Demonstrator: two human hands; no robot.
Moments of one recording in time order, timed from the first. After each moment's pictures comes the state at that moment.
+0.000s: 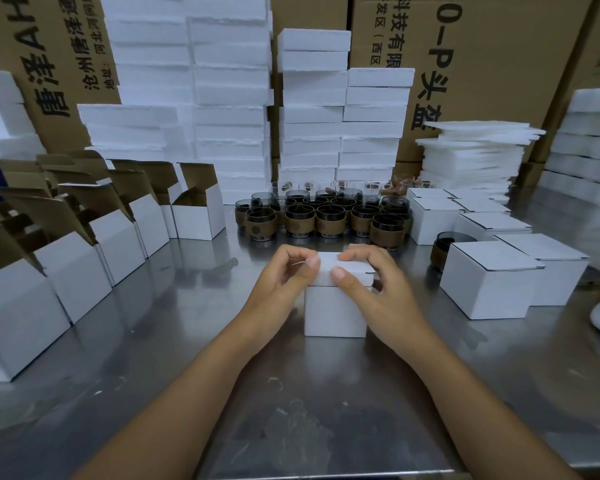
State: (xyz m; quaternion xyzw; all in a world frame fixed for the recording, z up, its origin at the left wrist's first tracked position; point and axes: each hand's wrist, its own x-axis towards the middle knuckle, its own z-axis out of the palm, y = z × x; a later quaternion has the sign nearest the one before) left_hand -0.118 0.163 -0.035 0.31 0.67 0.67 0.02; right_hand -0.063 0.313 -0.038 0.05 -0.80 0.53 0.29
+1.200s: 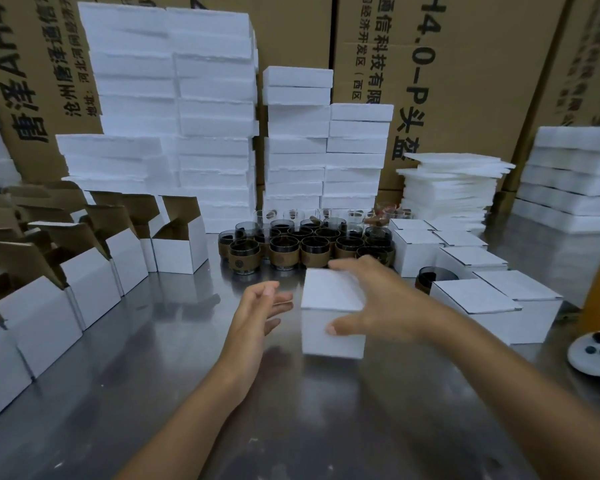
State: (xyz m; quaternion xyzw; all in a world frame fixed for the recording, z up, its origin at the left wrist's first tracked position) left_hand -0.135 0.171 -0.037 0.18 0.63 0.76 0.02; right_hand -0.076 0.351 0.035 0.04 -0.97 0.25 0.07
